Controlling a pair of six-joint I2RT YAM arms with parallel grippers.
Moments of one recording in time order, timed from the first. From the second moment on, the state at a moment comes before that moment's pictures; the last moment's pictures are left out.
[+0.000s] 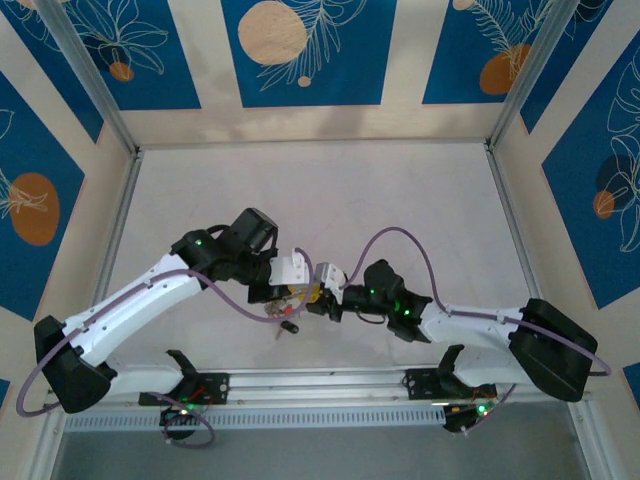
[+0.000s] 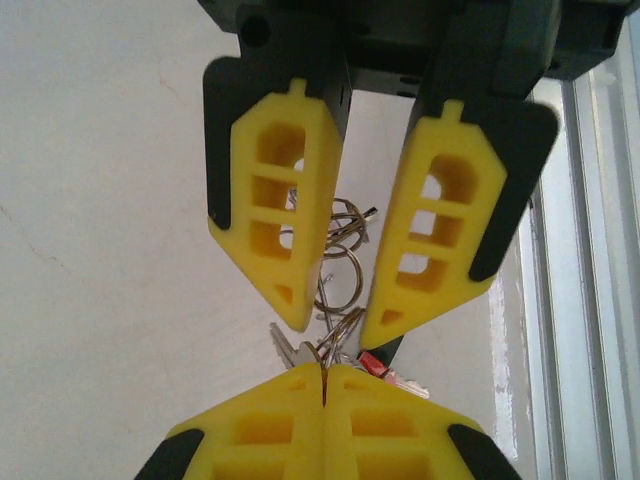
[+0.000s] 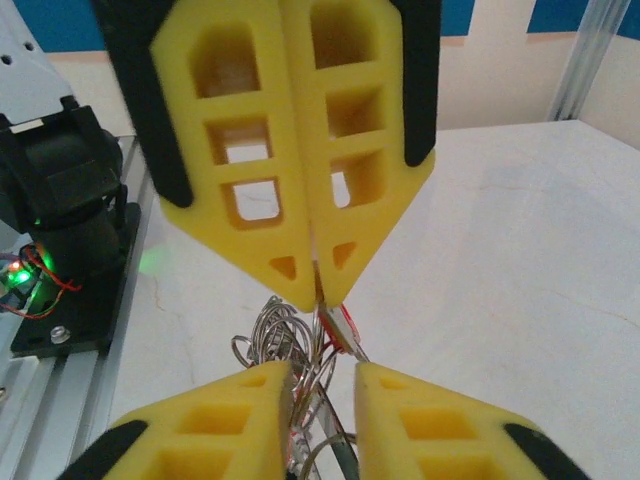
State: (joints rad) left arm -0.81 1.23 1.17 -0.99 0.33 0.71; right arm 0.96 1.21 0.41 0.59 -0.36 -0.10
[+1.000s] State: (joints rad) left arm -0.81 1.23 1.10 -0.93 0.21 0.68; right arm 0.98 1.24 0.38 0.63 -0.29 -0.16
